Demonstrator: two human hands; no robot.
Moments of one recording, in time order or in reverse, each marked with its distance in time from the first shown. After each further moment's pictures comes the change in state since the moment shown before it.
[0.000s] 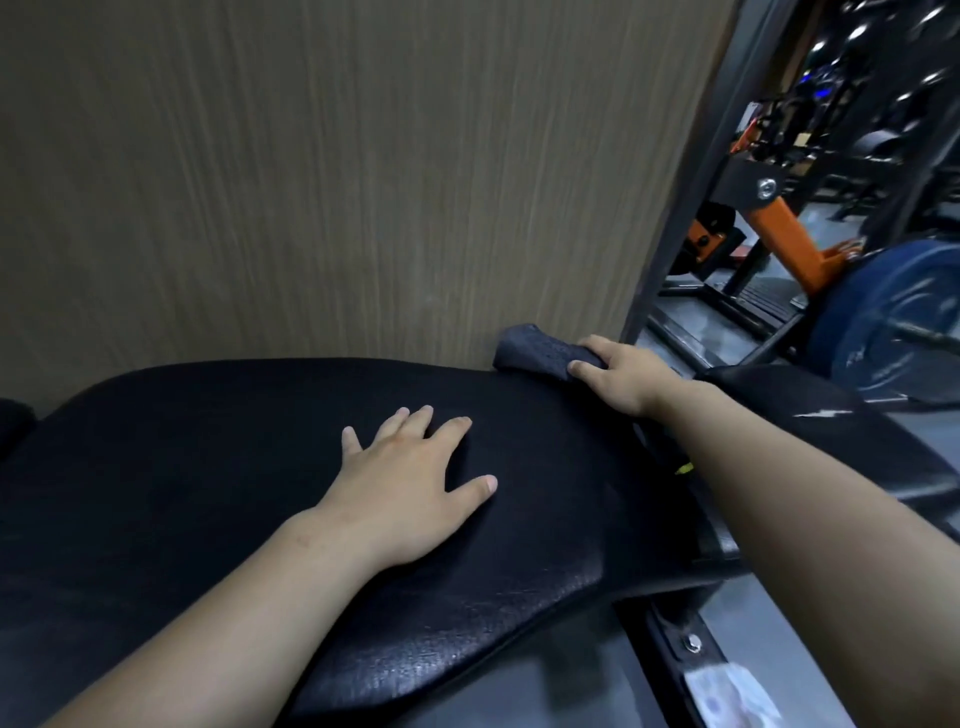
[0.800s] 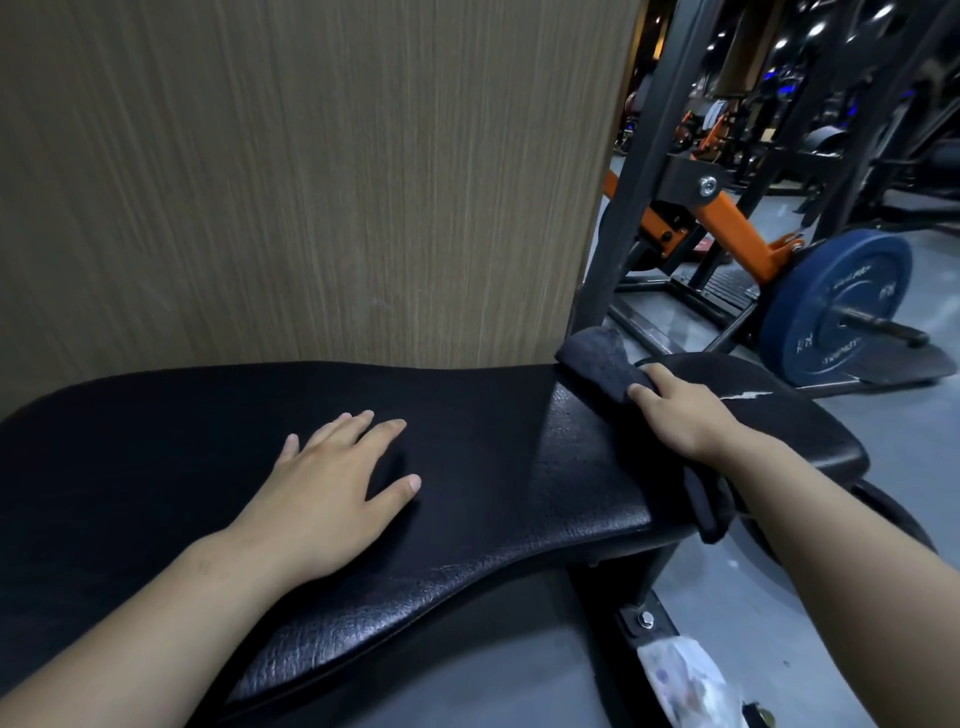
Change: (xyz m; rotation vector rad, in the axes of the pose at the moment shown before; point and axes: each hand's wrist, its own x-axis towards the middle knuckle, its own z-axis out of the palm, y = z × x) left_hand -0.028 0.010 -0.002 -0.002 0.087 0.017; right_hand -0.089 0.081 -0.035 0.098 0.083 0.267
